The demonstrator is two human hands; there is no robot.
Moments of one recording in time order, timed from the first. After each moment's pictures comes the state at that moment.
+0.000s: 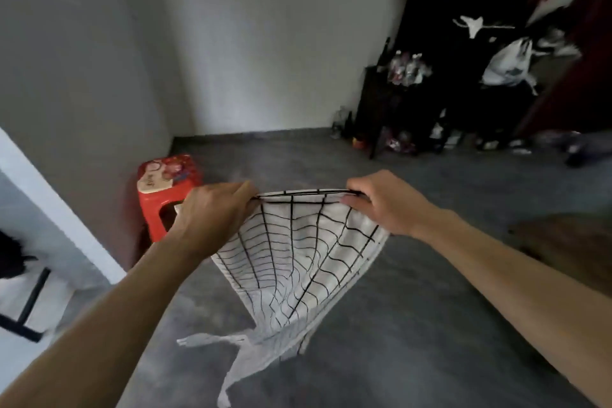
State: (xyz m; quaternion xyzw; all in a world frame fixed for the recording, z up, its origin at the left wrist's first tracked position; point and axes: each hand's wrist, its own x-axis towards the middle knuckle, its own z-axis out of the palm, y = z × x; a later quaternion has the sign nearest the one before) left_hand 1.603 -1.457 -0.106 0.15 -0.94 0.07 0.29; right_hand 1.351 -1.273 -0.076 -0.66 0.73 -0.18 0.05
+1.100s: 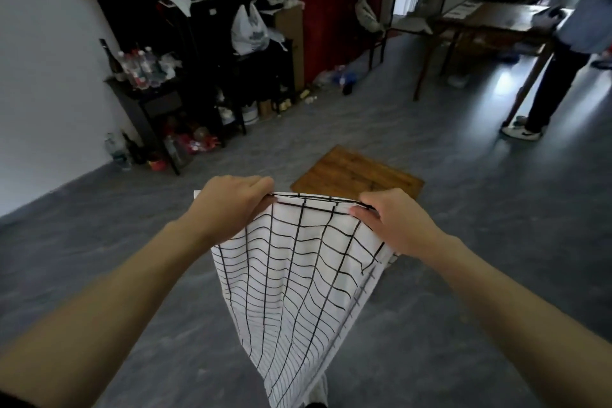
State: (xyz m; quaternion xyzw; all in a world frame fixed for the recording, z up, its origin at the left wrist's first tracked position) left_hand 0.980 -1.023 -0.115 -0.27 -0.93 -0.02 0.25; right_hand 0.935 -0.713 -0.141 -0.32 0.92 -0.22 -0.07
